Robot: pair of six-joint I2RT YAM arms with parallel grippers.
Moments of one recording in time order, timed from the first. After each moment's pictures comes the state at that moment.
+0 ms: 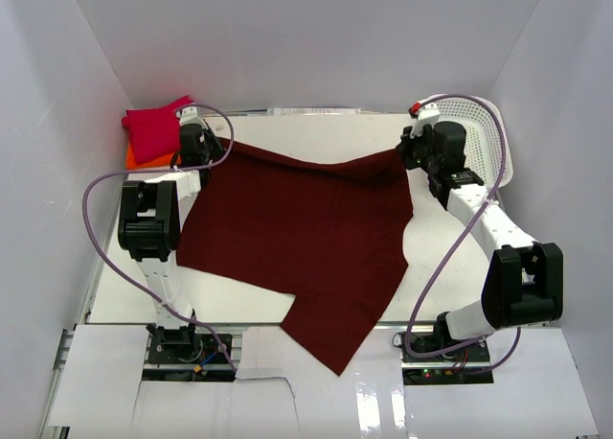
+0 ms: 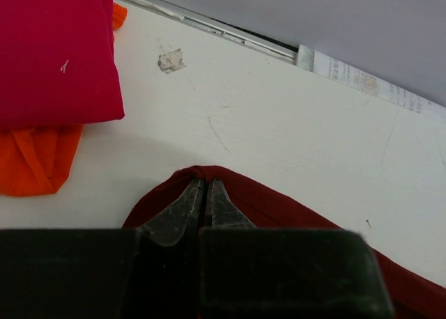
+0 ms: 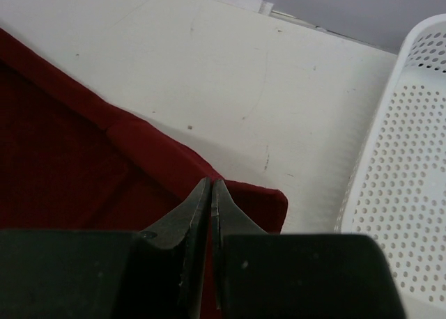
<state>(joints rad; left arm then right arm) -0.03 2.00 1.24 0.46 -0.03 -0.37 0.17 1.45 1.06 0.05 -0.21 -0.08</state>
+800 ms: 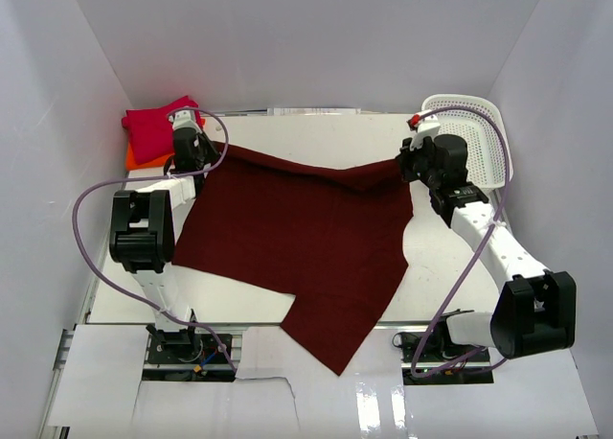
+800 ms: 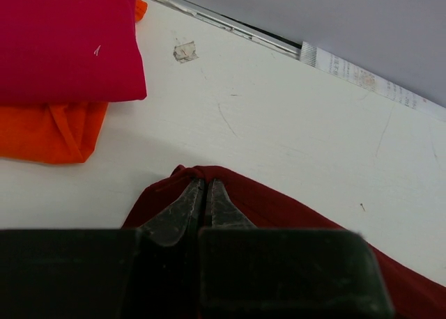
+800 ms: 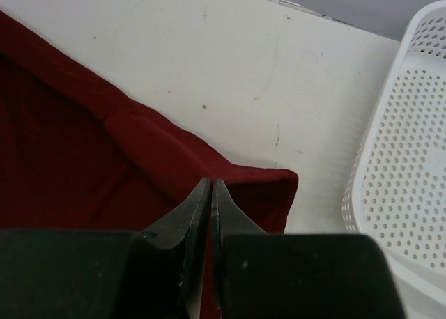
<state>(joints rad) -0.02 1.89 1.14 0.44 -0.04 -0.37 0.23 1.29 0.96 0.01 -0.17 -0.08</state>
